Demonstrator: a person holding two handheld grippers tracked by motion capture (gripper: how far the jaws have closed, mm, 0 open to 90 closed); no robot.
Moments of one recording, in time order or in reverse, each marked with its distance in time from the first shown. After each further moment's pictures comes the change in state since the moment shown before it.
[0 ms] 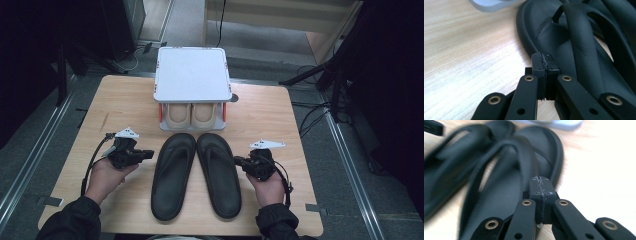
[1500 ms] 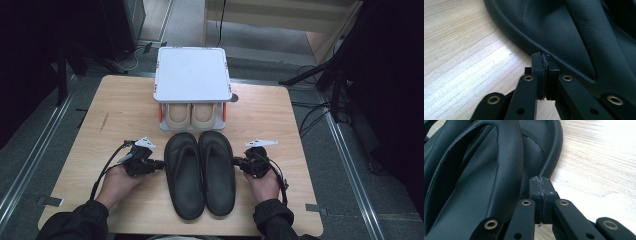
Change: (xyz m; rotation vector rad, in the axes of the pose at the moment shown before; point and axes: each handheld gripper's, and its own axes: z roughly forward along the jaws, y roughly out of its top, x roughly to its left) left arm -0.027 -0.006 0.031 0.104 -0.036 0.054; right arm -0.013 -0.004 0.028 0.075 -0.032 0.032
